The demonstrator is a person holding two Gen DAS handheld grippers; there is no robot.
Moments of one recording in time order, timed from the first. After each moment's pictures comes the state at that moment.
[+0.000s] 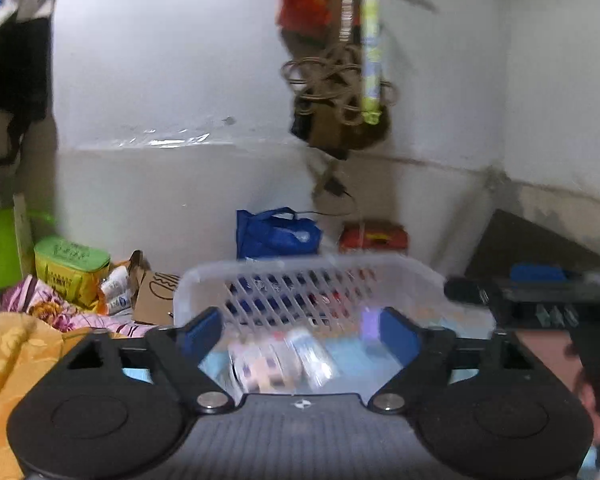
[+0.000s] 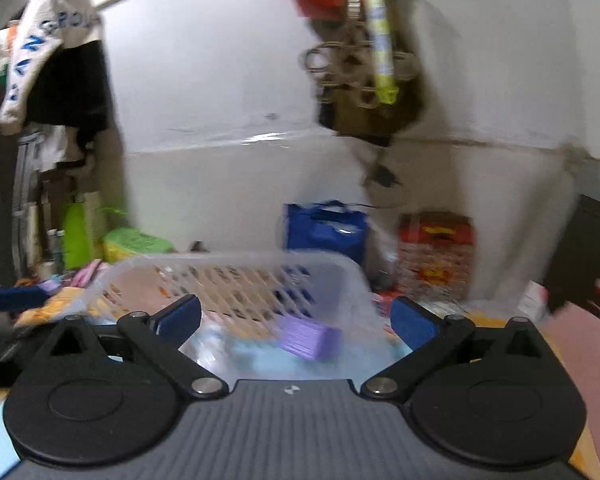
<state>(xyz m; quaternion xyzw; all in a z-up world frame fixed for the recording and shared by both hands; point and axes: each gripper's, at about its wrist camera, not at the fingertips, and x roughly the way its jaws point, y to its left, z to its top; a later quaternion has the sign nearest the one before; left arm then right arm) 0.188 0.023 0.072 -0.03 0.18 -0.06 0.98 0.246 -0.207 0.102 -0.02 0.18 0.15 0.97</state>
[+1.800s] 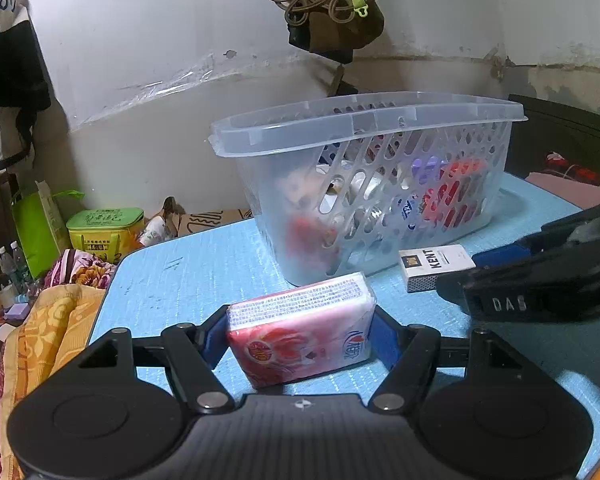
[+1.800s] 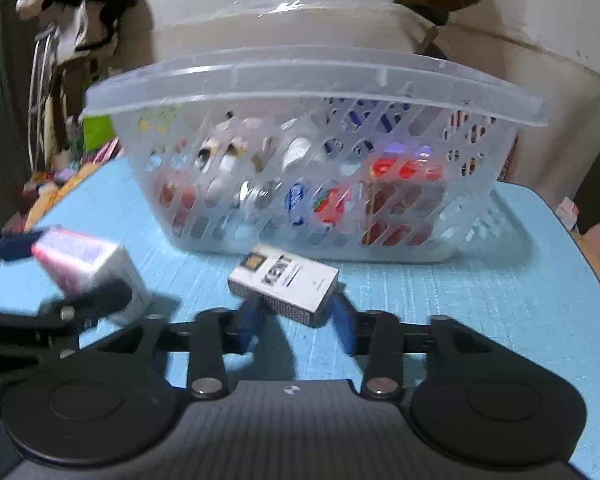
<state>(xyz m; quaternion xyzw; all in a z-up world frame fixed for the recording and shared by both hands) 0.152 0.034 -0.034 0.08 0.26 -0.02 0.96 0.217 -0.133 -0.003 -0.06 0.32 0.19 0.92</state>
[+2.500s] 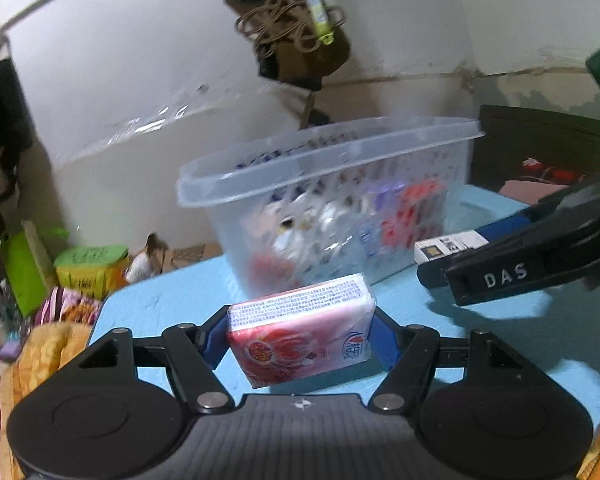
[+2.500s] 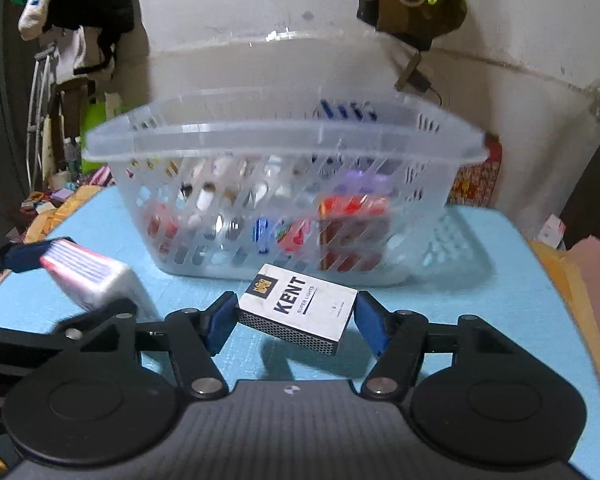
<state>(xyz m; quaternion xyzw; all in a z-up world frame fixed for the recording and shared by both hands) 0.138 0.011 -0.025 0.10 0.21 -0.05 0.97 0.198 -0.164 0.026 -0.07 0.28 0.19 0.94</state>
